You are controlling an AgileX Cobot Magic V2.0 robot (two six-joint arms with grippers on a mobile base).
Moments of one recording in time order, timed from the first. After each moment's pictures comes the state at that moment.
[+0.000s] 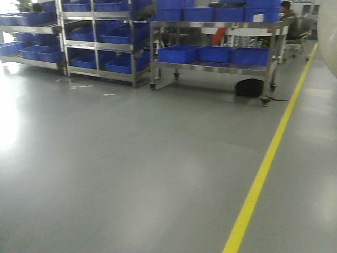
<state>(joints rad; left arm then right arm) -0.14 -0.01 0.01 -0.07 0.08 0.10 0.13 0.50 -0.63 -0.06 0.61 0.25</state>
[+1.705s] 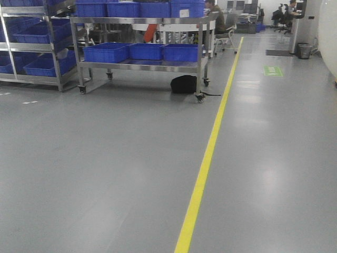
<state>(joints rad) -0.14 -0.01 0.01 -0.07 0.09 0.10 0.13 0.50 -0.63 -0.06 0.62 0.25</state>
